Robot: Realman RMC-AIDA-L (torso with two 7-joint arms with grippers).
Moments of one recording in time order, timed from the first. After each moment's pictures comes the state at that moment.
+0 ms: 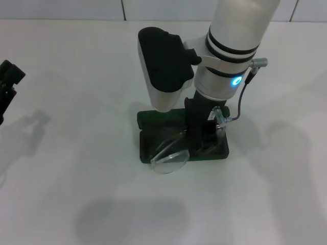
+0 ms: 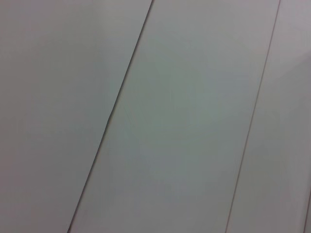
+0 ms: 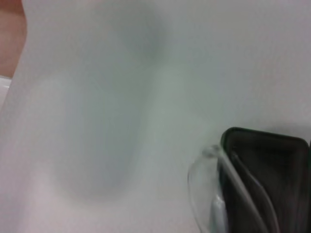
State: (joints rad) left arm -0.36 -2.02 2.85 -0.31 -0.95 1.91 -1.00; right arm 1.27 2.03 -1.90 -0.78 -2.17 -1.42 2.09
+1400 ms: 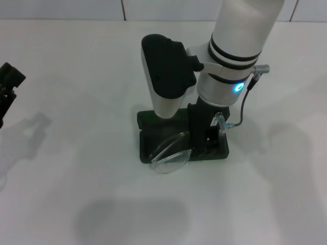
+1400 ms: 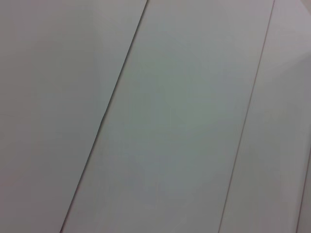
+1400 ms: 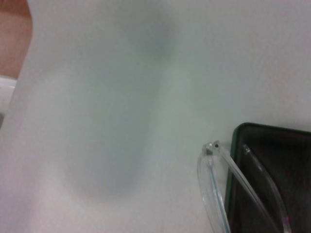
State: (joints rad) left arm -0.35 -2.02 2.85 -0.31 -0.94 1.94 -1.00; right arm 1.25 2.03 -1.93 -0.78 -2.16 -1.41 2.10
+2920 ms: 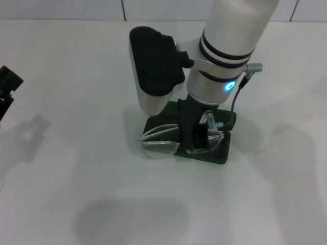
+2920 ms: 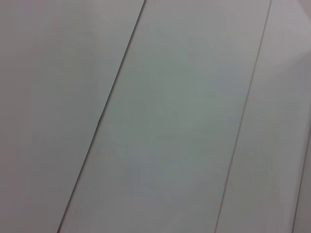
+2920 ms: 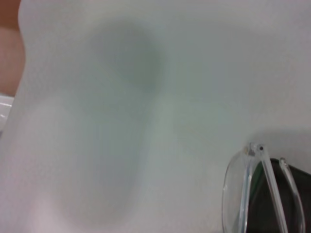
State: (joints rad) left arm -0.34 -2.01 2.85 -0.31 -0.94 1.95 -1.00; right arm 1.23 2.03 -1.93 -0.90 -2.19 -1.42 2.20
